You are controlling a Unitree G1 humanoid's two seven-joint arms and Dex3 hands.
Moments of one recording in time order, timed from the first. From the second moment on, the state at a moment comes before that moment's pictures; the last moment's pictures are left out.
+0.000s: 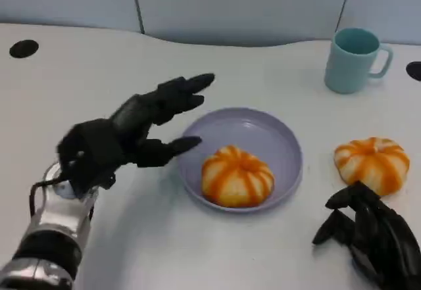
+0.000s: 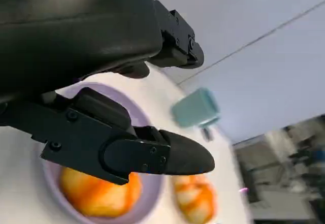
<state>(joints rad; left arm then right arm) -0.65 0.11 -0.03 1.00 -0.08 -0.77 -0.52 -0.05 0.05 -0.17 0.55 0.32 -0.30 0.54</state>
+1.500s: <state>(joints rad) -0.05 -0.04 0.18 0.45 -0.40 -0.20 -0.46 -0.04 0.04 -0.16 0.54 0.31 -0.30 0.52</state>
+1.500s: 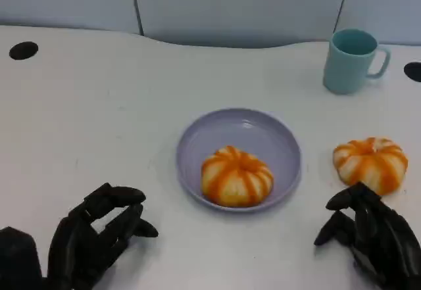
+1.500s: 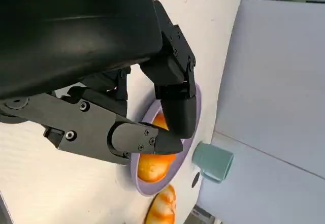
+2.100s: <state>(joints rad) -0.08 -0.04 0.18 0.52 -0.38 -0.23 -0.47 -0.06 0.03 -0.17 0.57 0.31 -0.30 0.52</state>
